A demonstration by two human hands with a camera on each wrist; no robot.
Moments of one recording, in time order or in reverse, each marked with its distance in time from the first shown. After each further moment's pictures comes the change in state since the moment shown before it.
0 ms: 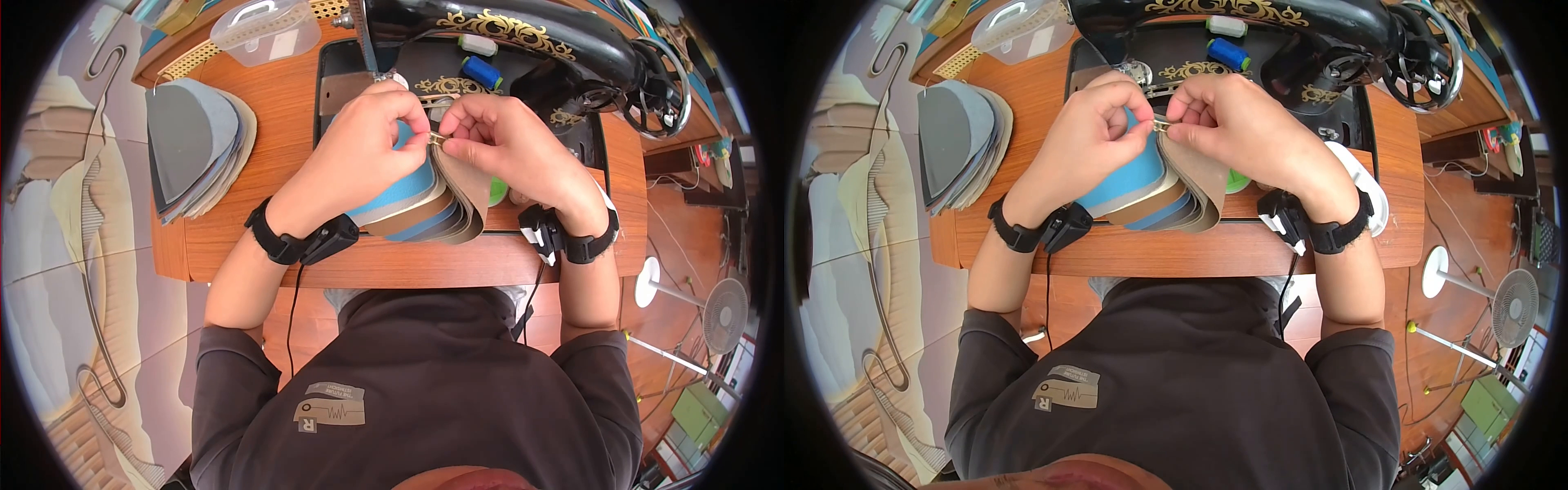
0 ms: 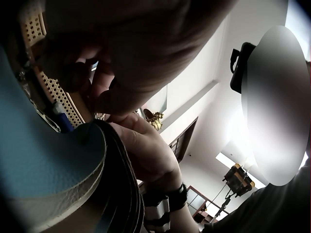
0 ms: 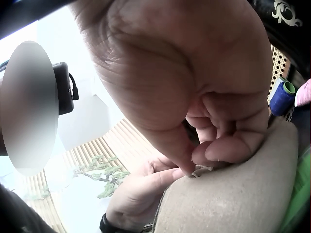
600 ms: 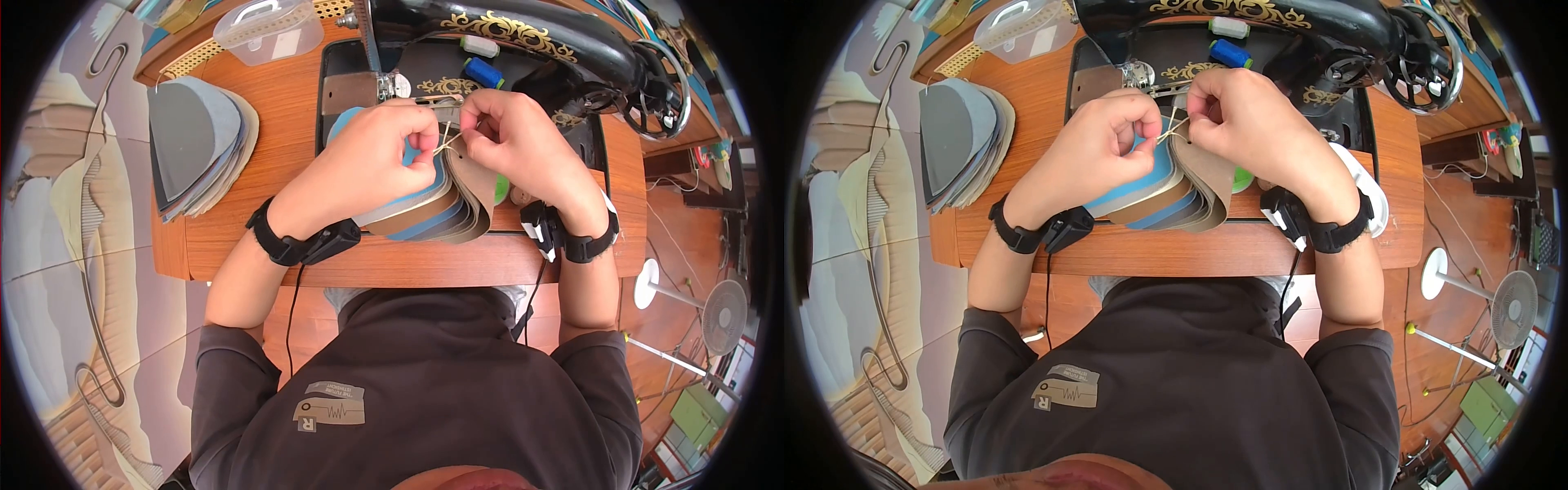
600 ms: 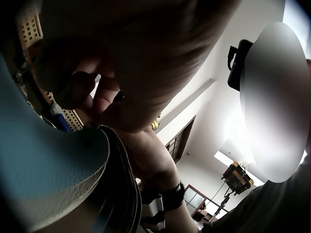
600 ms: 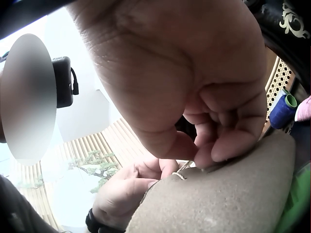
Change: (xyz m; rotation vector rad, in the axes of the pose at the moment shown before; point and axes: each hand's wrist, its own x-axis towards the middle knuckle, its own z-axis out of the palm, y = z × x) left_hand -0.004 0.002 -0.001 0.008 -0.116 0.062; right_hand -0.001 -0.007 -0.008 -0.244 0.080 -0.029
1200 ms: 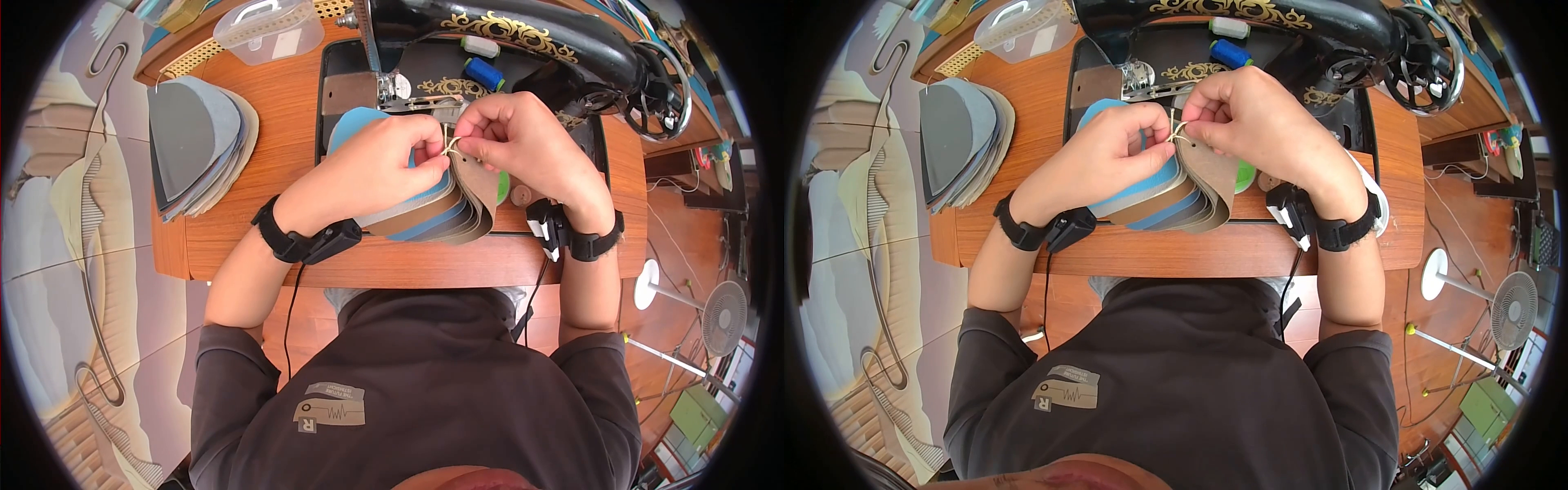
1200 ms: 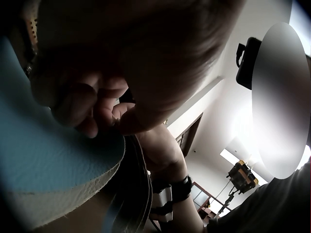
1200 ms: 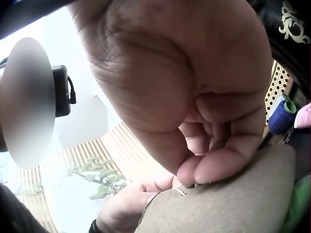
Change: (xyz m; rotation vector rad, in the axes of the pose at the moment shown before) left_hand 0.002 0.002 0.005 -0.091 -0.140 -0.163; right_hand 0.000 -0.006 -0.007 0.170 -0.127 0.134
